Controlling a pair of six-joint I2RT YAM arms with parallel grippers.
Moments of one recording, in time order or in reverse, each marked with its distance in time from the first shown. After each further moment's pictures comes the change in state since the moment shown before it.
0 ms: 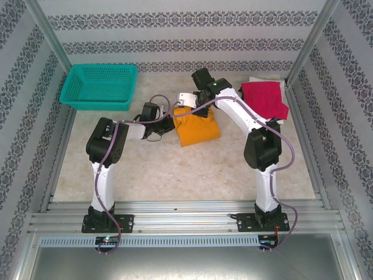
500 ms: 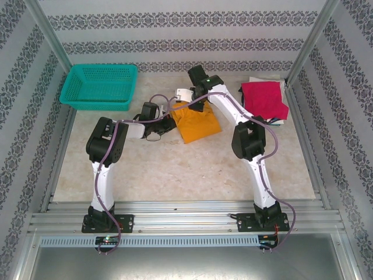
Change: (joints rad) left arm 0.010 0.008 0.011 -0.010 0.030 0.004; right arm -0.034 0.283 0.306 -0.023 0.031 -0.014
